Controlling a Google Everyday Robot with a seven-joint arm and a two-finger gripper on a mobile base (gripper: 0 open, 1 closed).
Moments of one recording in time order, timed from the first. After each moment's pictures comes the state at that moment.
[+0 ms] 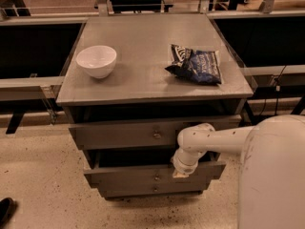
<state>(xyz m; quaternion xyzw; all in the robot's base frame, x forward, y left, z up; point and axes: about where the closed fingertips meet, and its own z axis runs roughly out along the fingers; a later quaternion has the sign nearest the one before) 0.537 -0.110 0.425 -0.75 0.66 0.07 0.06</state>
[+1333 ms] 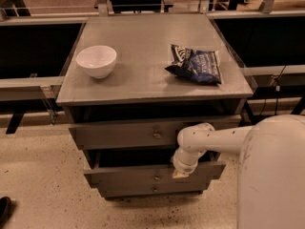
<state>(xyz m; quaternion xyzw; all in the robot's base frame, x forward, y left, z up) 0.538 -0.110 0.425 -0.75 0.66 0.07 0.06</state>
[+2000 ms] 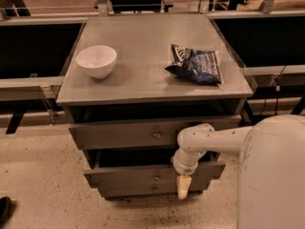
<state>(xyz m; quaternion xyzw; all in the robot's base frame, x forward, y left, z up) 0.538 -0.110 0.425 -0.75 0.66 0.07 0.06</state>
